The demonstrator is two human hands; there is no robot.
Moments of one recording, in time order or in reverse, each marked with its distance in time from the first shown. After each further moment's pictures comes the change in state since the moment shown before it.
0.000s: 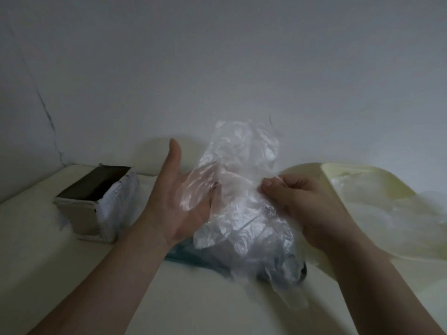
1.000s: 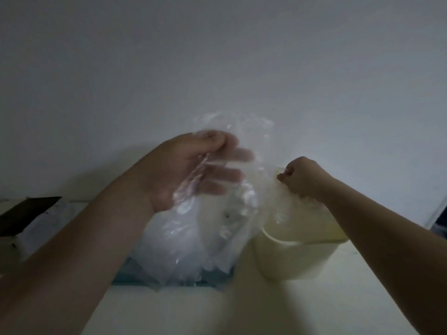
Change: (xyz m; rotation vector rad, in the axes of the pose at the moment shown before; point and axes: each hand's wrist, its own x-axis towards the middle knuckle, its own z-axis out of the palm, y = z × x) left_hand -0.003 0.004 0.166 0.551 -0.432 -0.026; right_hand 0.048 -0.012 -0.202 -1.080 0.298 0.151
